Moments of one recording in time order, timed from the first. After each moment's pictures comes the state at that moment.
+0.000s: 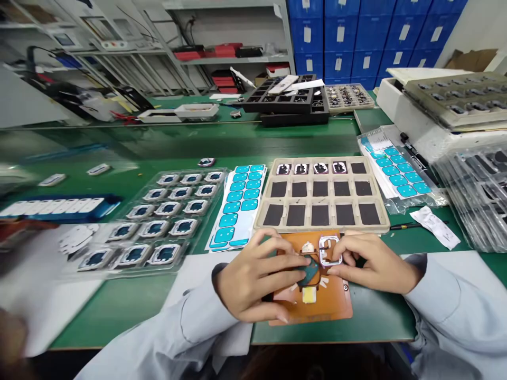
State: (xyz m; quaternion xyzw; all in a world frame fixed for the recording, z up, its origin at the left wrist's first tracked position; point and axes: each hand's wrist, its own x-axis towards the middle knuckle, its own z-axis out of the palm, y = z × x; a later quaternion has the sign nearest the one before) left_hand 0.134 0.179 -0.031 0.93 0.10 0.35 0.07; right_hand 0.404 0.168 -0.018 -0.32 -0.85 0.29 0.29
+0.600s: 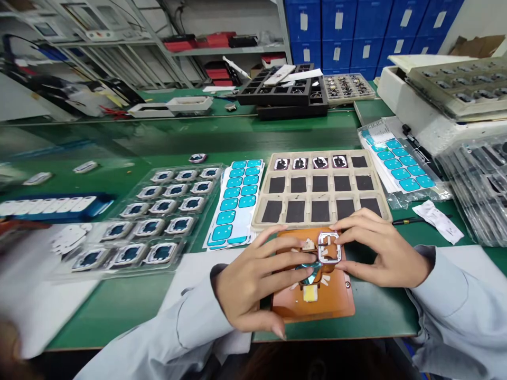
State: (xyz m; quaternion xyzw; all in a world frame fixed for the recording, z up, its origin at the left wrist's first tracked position) left_hand 0.132 0.174 -0.034 0.93 0.13 0.33 0.10; right_hand 0.412 0.174 -0.009 -0.30 -0.89 0.19 0.30
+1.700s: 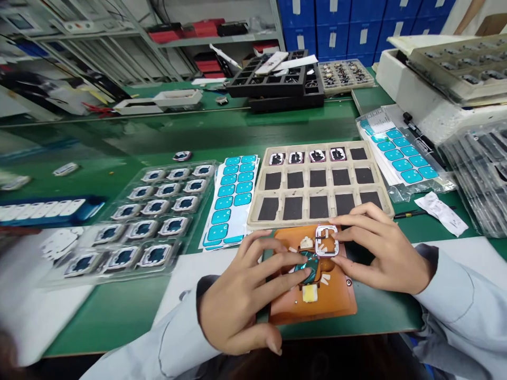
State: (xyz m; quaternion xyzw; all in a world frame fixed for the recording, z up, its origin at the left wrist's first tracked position) left_hand 0.131 0.150 -0.026 0.92 0.22 0.31 0.13; right_hand 0.401 0.165 -0.010 -0.34 -0.87 0.11 0.33
